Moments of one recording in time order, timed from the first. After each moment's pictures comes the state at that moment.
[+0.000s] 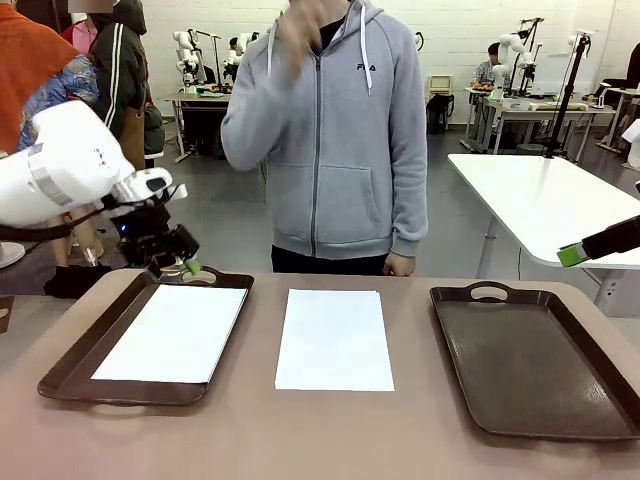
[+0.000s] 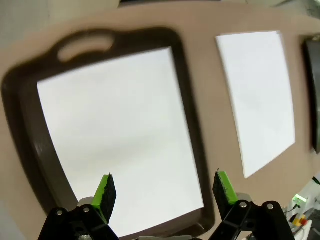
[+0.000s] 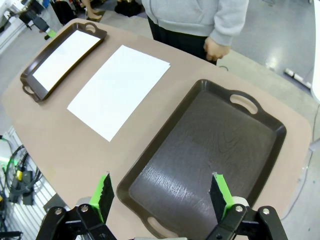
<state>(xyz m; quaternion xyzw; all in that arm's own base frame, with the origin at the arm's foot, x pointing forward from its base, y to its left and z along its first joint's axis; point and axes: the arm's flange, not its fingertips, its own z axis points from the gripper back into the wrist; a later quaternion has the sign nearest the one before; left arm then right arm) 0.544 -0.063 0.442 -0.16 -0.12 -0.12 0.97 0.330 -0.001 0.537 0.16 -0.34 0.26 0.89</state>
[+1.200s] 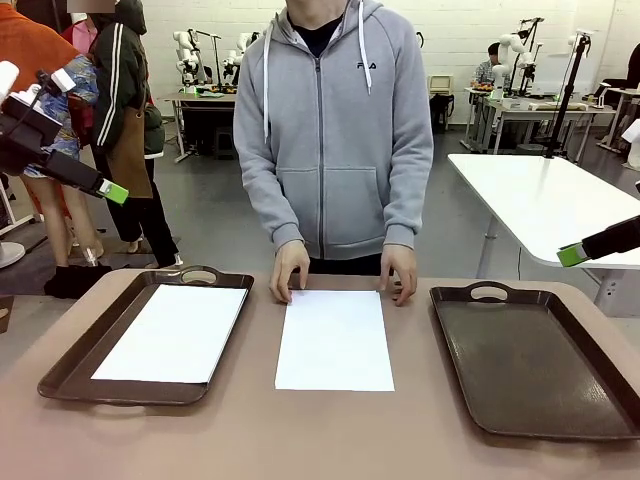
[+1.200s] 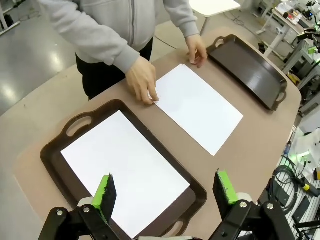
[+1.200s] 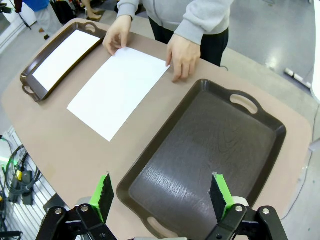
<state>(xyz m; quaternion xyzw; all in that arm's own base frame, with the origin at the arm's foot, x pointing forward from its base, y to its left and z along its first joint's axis) 0.404 0.020 0.573 -0.23 -0.34 -0.31 0.86 0.329 -0.001 0.537 0.16 -0.34 0.27 0.89</state>
